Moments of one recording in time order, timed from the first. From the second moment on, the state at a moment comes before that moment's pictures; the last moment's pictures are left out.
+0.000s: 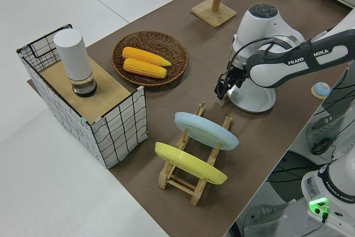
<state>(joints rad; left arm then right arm) 0.21 -0.10 -0.25 -2.56 -0.08 2.48 0.22 -0.04 0.03 0.13 -1.49 -0.02 1.51 0.04</state>
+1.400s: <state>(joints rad) 0.21 -0.10 -0.26 -2.56 -0.07 2.48 0.23 -0.04 0.03 0.13 -1.49 -0.02 1.51 0.04</state>
